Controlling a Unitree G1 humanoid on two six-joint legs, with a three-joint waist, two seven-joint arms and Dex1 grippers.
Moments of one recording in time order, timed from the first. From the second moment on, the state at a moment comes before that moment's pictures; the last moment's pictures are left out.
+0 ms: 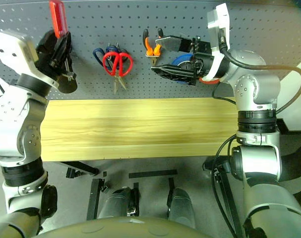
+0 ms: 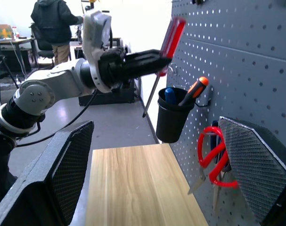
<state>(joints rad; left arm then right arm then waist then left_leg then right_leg) -0.58 0.42 0.27 -0.43 -0.31 0.44 -0.25 -0.98 -0.55 -0.09 0.21 0.59 0.52 1.30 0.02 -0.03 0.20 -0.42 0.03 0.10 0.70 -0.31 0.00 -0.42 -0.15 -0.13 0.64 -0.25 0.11</state>
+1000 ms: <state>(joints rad) -0.74 0.50 0.34 0.30 -0.19 -0.06 -0.25 -0.97 -0.56 -0.09 0.23 0.58 0.50 1.25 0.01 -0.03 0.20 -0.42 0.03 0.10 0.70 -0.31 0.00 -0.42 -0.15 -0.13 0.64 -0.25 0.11</state>
